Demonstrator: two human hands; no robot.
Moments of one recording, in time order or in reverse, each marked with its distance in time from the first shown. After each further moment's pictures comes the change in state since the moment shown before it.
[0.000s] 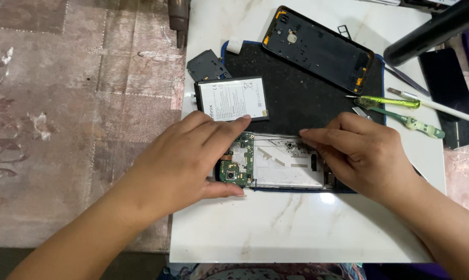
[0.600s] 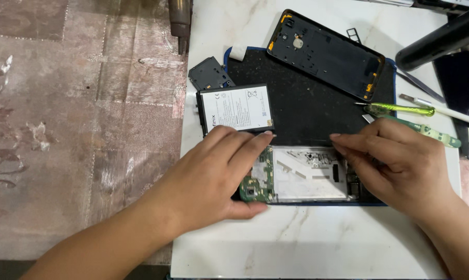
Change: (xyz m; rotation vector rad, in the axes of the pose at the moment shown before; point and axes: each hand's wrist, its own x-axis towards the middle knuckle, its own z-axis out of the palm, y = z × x) left_hand 0.010 0.000 0.027 -0.040 0.155 0.184; right_hand -0.014 0.015 -0.008 -0.081 0.058 0.151
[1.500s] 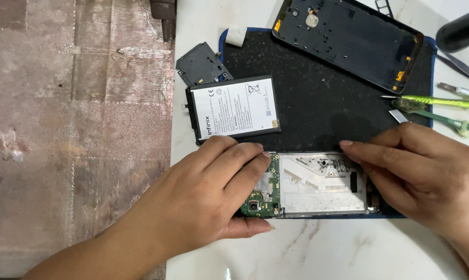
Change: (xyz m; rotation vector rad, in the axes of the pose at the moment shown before) left_hand 0.000 -0.001 -0.003 -0.012 -0.023 0.045; right_hand -0.002 0.009 0.009 -0.018 -0.178 0.079
